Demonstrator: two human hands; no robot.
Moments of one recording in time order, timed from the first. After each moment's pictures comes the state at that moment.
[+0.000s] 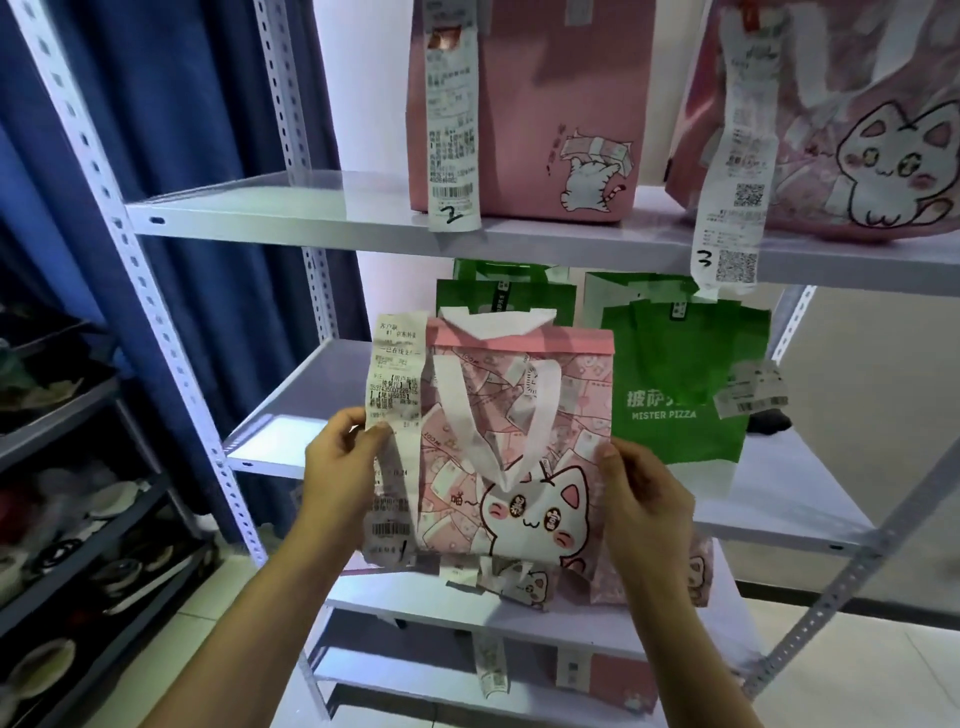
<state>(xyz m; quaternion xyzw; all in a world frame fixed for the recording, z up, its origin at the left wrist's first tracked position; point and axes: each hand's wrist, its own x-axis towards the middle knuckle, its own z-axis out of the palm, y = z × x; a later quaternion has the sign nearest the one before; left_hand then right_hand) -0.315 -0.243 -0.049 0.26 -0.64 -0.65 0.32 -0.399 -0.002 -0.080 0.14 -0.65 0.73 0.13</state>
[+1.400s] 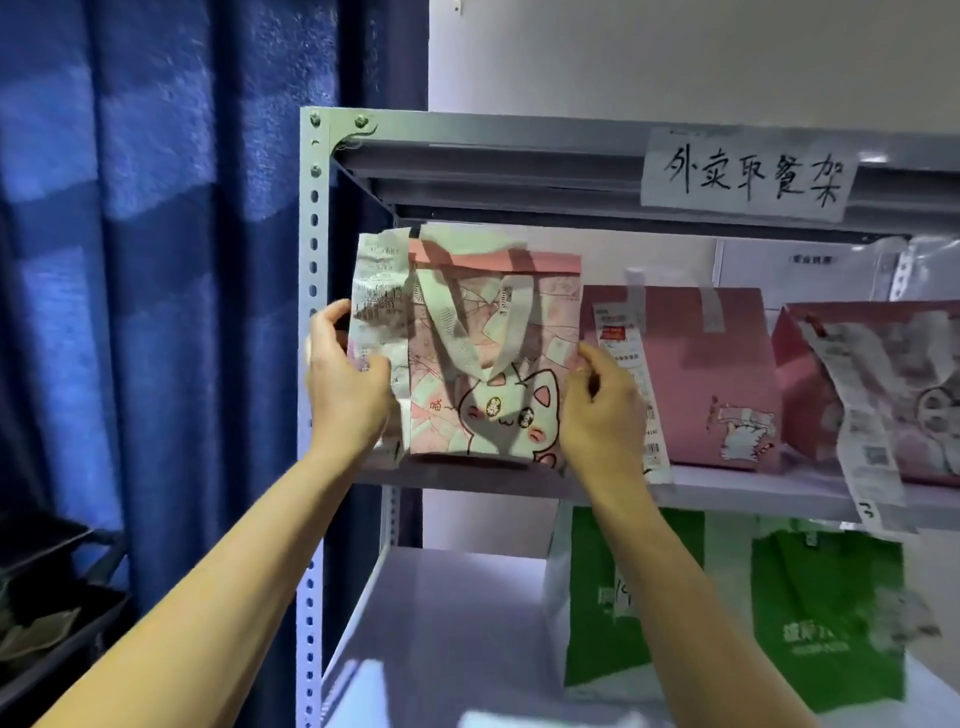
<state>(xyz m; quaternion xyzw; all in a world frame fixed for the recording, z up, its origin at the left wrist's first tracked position) -0.339 -0.502 0.206 0.05 -0.66 -0.44 0.60 -0.411 -0.289 0.191 0.21 -0.70 0.56 0.38</state>
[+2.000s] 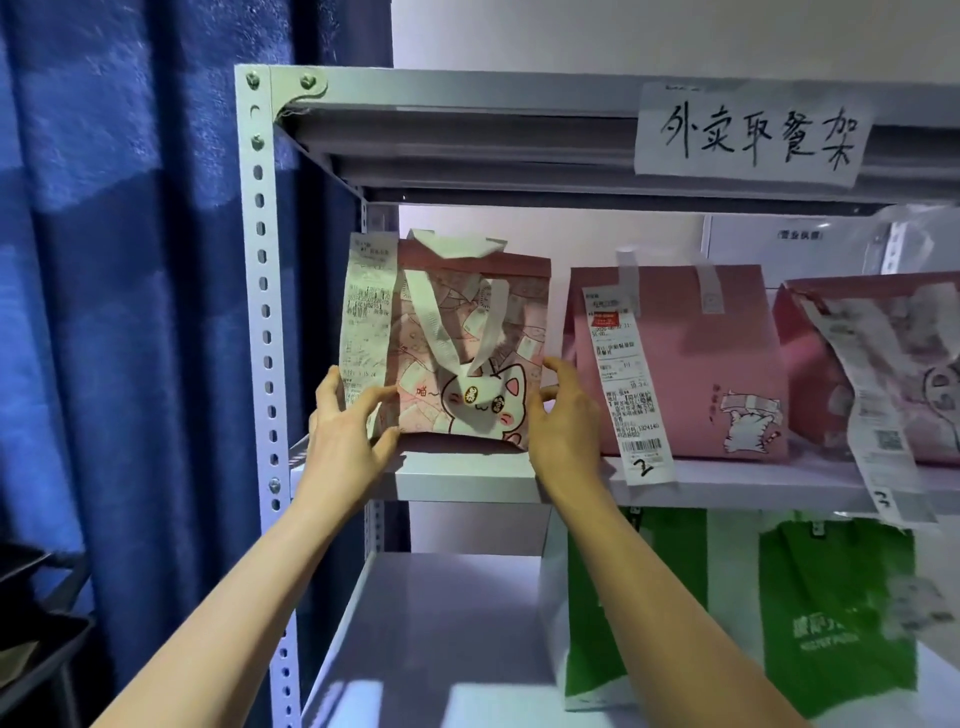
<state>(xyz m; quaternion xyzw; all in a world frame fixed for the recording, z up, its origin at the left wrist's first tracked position) -0.388 -0.525 0.146 0.07 -0.86 -0.28 0.42 -0.476 -0.321 0.162 0.16 -0.77 0.52 0.33</state>
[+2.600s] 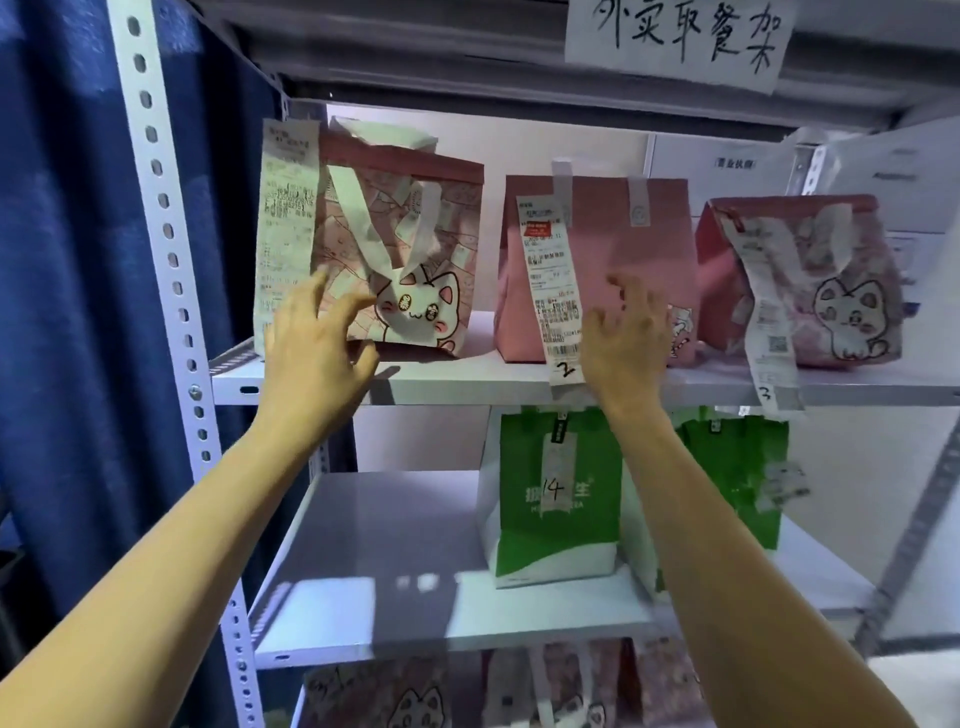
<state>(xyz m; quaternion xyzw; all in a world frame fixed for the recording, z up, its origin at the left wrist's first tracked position) -0.364 -0.463 0.148 0.04 -0.88 -0.16 0.45 -0.479 -0.194 0.152 0.07 -0.79 0.41 0.46</state>
